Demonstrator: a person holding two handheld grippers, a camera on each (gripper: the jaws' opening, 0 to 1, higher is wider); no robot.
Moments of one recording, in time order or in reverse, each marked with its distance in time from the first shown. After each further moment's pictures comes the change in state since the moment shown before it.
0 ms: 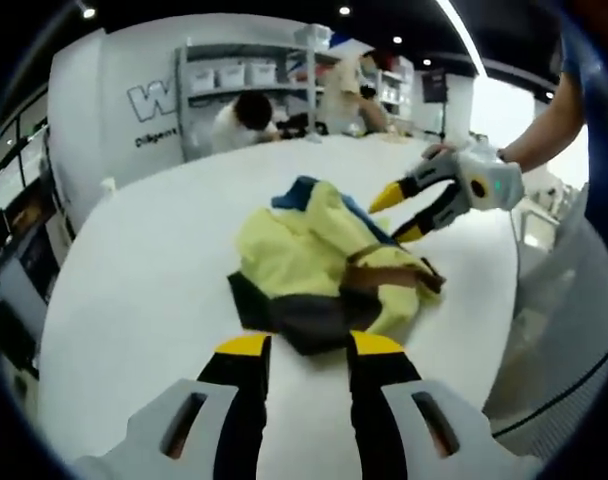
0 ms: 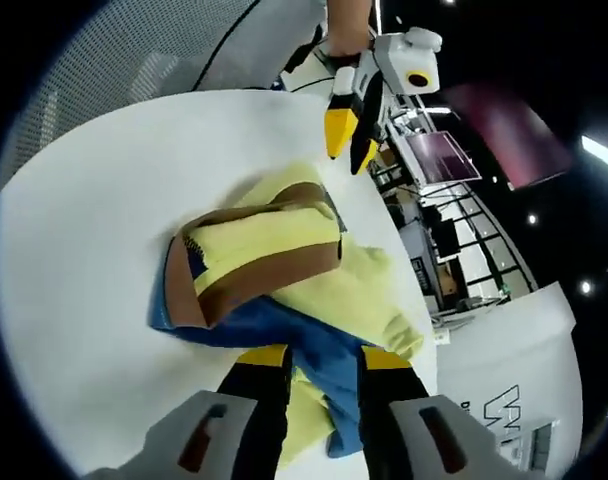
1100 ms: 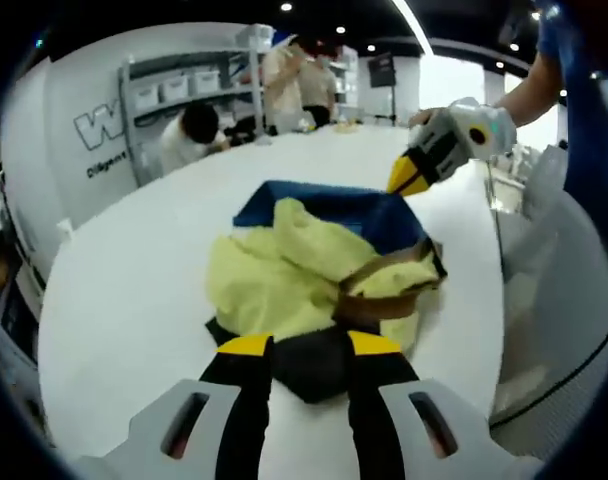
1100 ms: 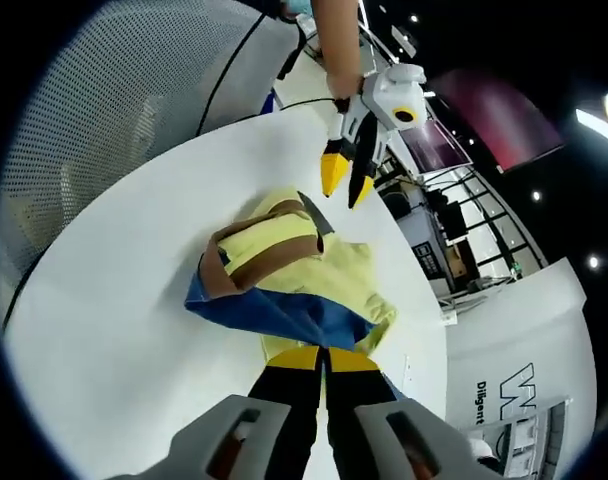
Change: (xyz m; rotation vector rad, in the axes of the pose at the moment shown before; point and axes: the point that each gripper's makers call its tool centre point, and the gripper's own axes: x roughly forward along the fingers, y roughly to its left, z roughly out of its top) left arm 0.045 -0.013 0.024 0.230 0.081 -0.248; right arm -0.069 -0.007 0.002 0.092 0.066 0.036
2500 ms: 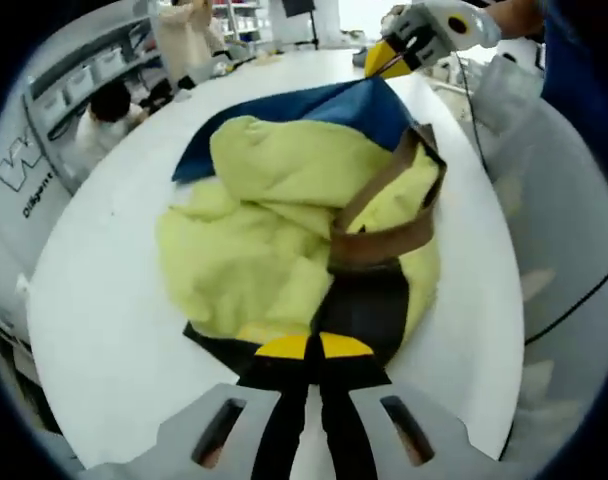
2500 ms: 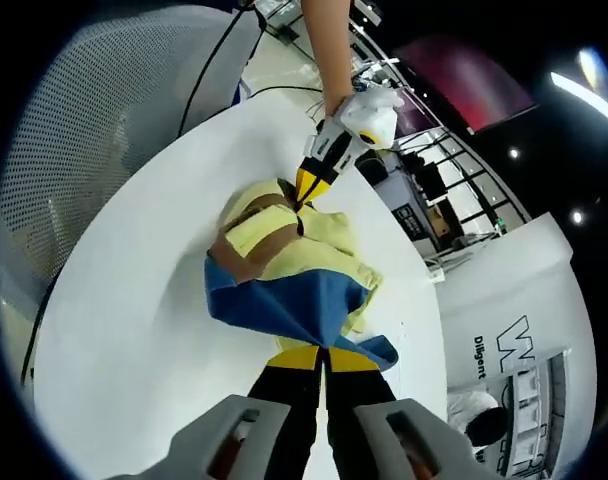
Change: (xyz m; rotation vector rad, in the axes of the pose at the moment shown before) left arm 0.016 0.010 -0.017 0.224 0.223 -0.103; right arm -0.031 -0.004 -0.018 0.159 0.110 -0.089
